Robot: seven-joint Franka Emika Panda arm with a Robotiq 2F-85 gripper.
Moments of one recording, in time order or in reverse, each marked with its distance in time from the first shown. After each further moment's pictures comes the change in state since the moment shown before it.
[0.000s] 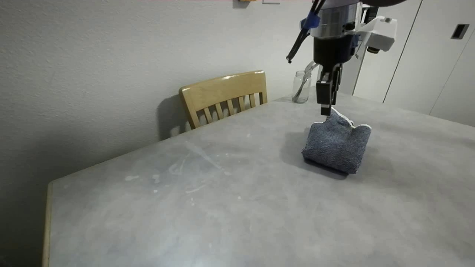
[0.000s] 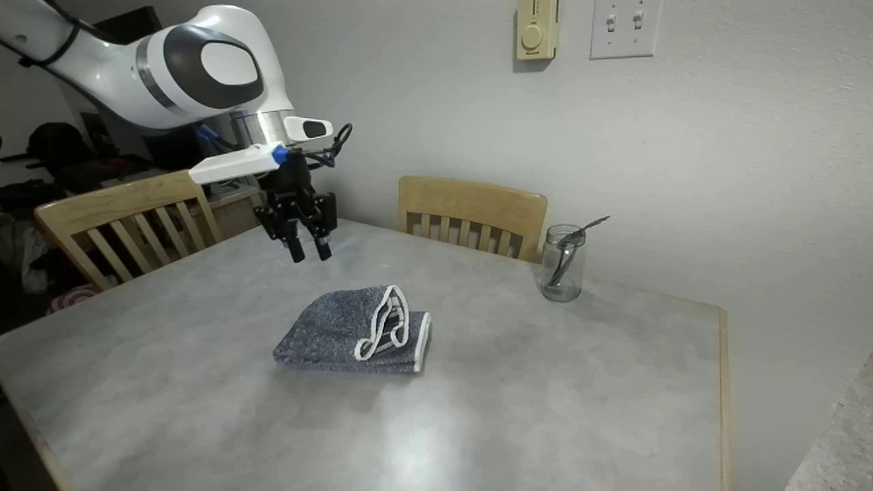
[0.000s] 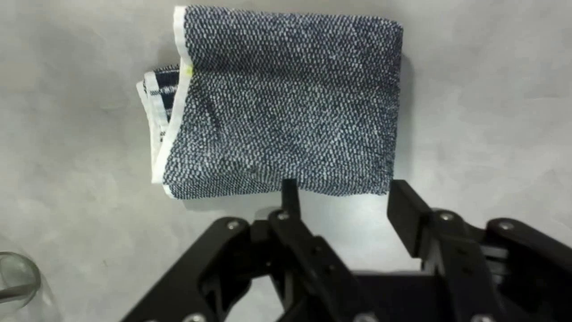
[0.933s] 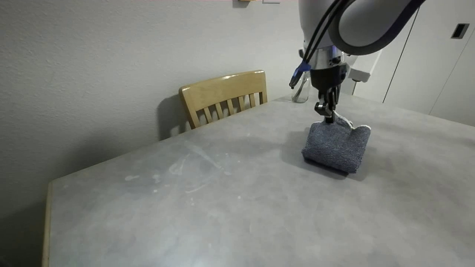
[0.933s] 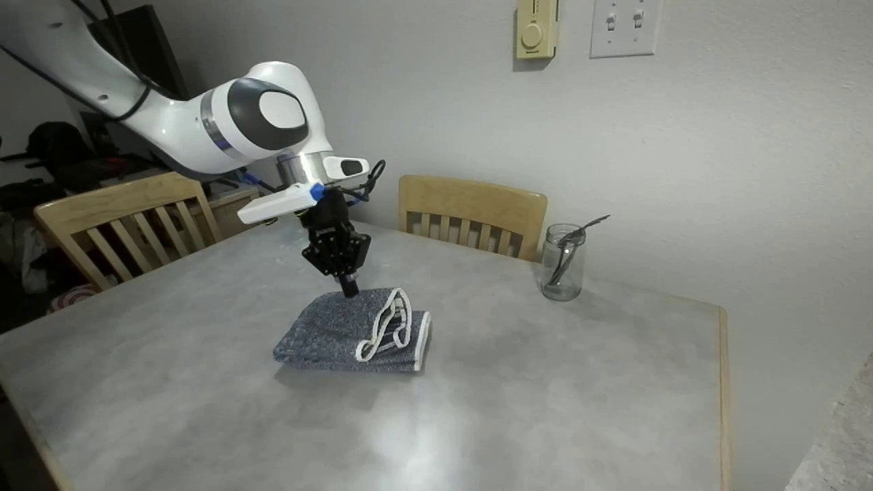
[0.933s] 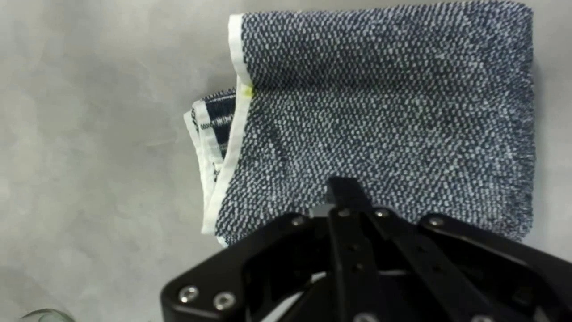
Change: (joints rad) arm 0.001 0.184 -0.063 0.113 -0.114 -0.009 0.114
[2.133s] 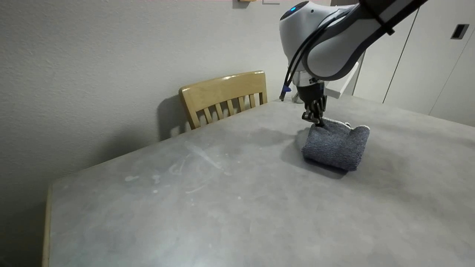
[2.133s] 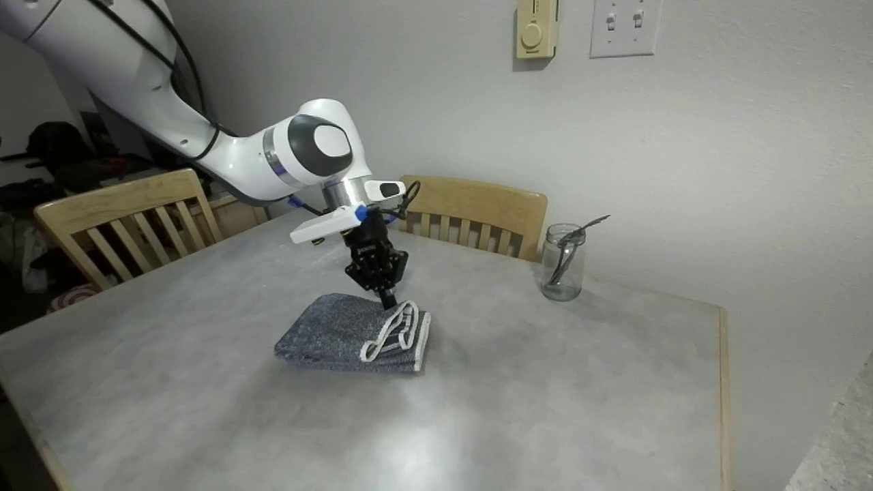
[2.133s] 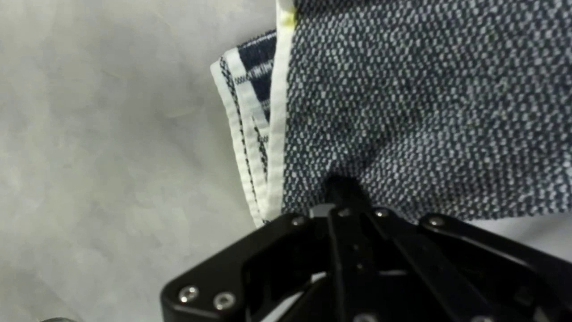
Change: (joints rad) arm -0.005 0.238 -0.037 0.263 -0.034 -0.057 0.035
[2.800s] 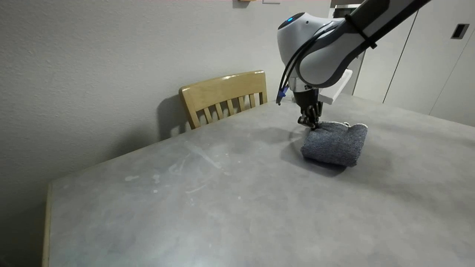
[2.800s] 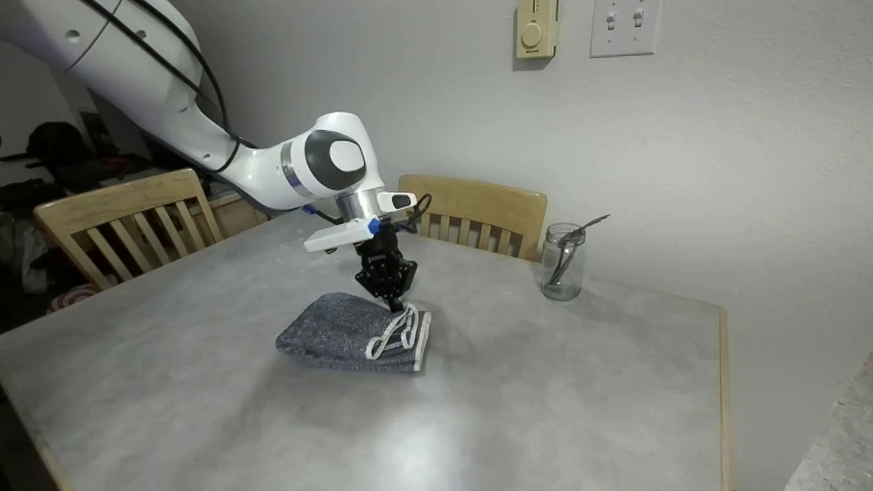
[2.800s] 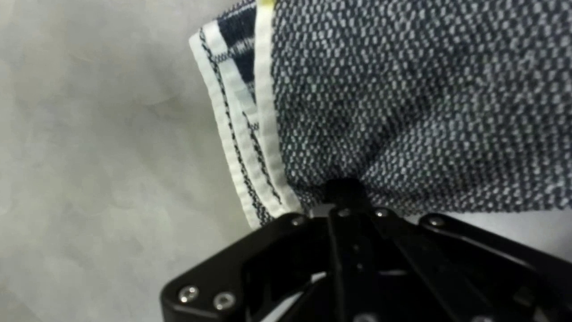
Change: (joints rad) arm -0.017 0.086 0.000 0.090 0.042 -0.001 -0.015
